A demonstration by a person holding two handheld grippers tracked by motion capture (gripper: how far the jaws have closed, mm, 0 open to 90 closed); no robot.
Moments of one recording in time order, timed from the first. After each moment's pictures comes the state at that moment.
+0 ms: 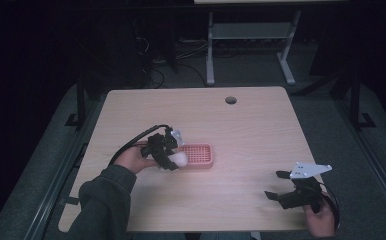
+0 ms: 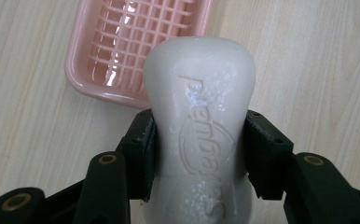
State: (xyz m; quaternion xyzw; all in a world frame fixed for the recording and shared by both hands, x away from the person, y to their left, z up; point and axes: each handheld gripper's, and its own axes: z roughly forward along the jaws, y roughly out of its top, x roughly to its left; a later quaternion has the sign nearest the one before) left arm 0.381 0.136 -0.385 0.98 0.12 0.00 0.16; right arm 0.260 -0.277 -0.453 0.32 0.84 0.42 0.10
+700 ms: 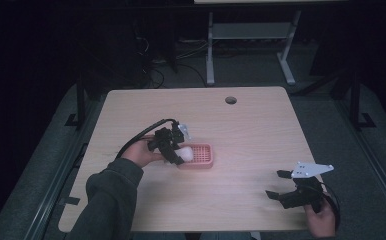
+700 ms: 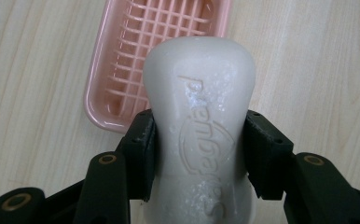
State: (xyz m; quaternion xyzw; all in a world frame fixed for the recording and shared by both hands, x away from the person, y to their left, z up) left arm 0.397 0.118 -0.380 0.98 0.11 0.00 0.16; right arm 0.260 -0.280 -0.452 0.32 0.84 0.42 0.11
